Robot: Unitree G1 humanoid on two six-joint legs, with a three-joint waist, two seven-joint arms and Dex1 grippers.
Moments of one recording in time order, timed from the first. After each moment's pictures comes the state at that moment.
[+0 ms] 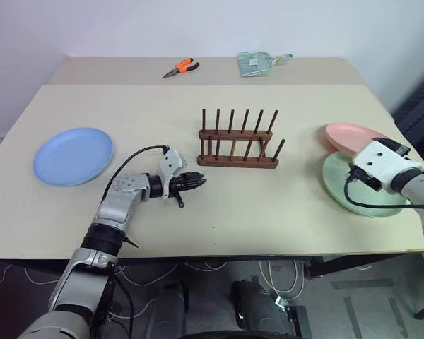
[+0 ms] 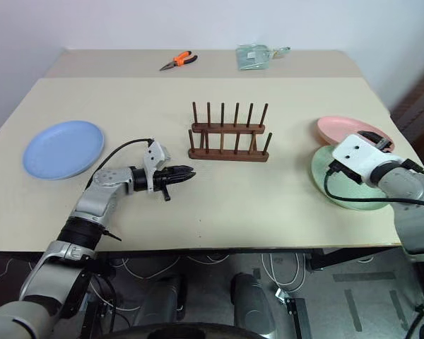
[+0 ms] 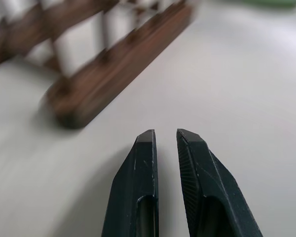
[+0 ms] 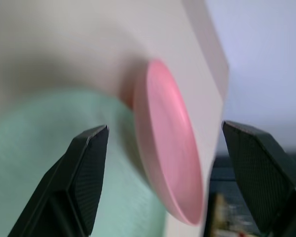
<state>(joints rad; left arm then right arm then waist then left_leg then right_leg) -0.55 0.40 -0.15 0.26 -0.23 0.22 -1.05 -0.20 -1.00 -0.06 0.07 -0.23 0.21 0.46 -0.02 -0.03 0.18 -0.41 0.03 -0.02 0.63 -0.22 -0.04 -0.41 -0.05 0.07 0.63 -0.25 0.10</state>
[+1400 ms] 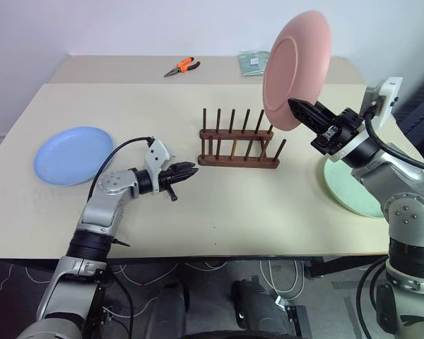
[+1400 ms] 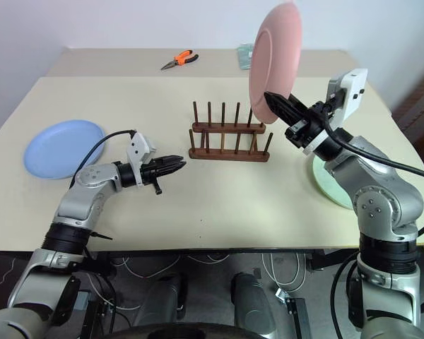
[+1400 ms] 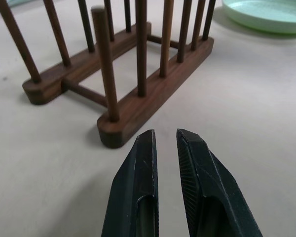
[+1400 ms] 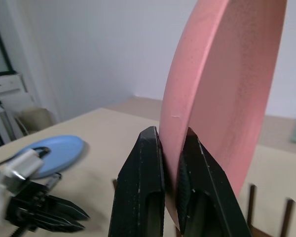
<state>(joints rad) -0.49 0.45 -0.08 0.19 -0.25 0.23 -0.93 -0.45 -0.61 -0.24 -0.30 0.88 0.59 0.46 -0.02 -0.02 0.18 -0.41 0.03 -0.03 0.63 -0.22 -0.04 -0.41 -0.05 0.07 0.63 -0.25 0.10</state>
